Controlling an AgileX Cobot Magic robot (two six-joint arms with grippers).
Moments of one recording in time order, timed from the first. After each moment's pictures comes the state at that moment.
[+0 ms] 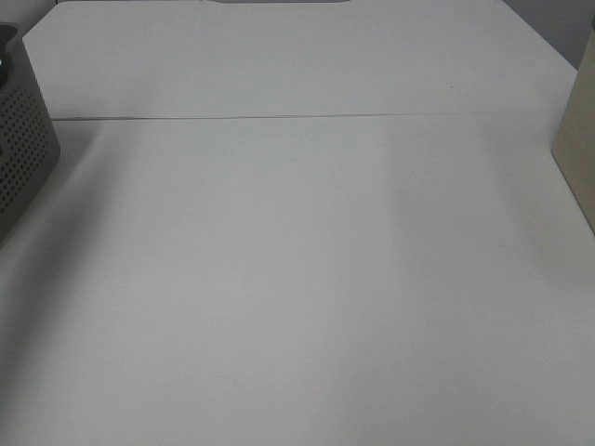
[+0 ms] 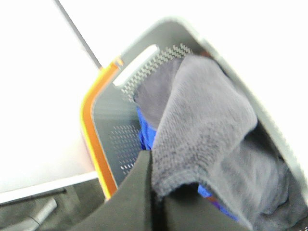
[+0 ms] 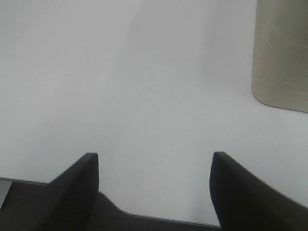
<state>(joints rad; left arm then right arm) 0.14 1.65 -1.97 0.05 1.21 0.88 0.06 0.00 -0.46 0.08 1.11 -0.04</state>
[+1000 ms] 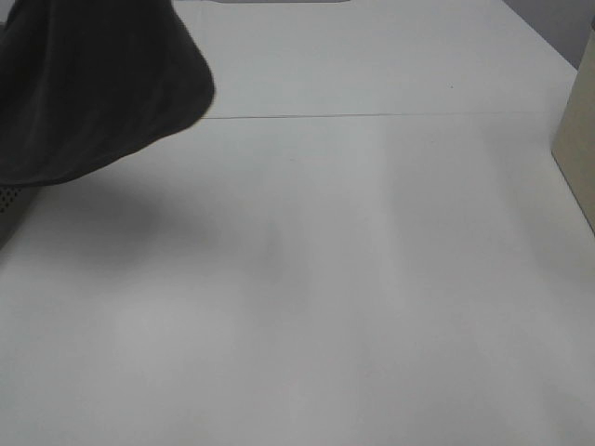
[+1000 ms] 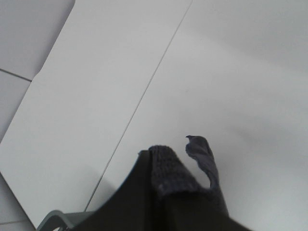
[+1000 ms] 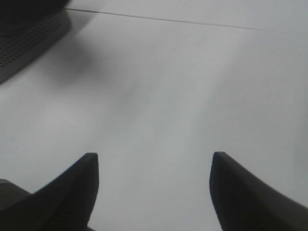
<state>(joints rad) -0.77 1.54 -1.97 0.28 1.23 0.43 0.06 0.34 -0.47 0.56 0.80 -0.49</state>
